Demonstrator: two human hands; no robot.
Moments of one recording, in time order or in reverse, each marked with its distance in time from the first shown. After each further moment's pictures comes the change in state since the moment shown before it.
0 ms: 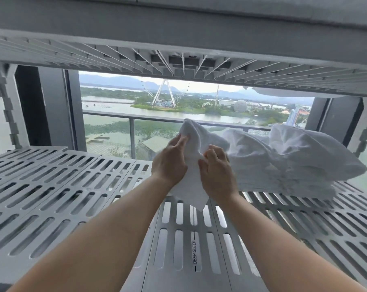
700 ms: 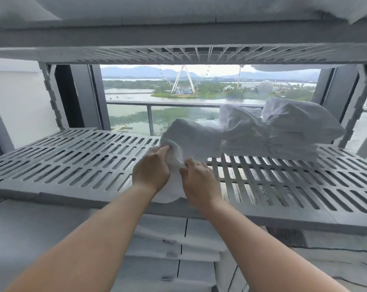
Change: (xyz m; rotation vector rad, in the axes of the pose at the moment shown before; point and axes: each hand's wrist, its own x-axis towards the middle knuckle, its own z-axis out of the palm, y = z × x) left_hand -0.174 0.052 -0.051 0.219 0.014 -0.169; right_hand -0.153 -0.058 -0.066 0.065 -0.223 -0.008
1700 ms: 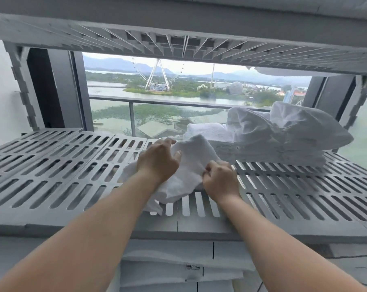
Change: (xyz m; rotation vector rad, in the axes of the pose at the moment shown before) left_hand 0.086 -0.078 -0.001 -0.096 -0.156 0.047; right_hand 0.069 0.009 0.060 -0.259 0.036 0.296
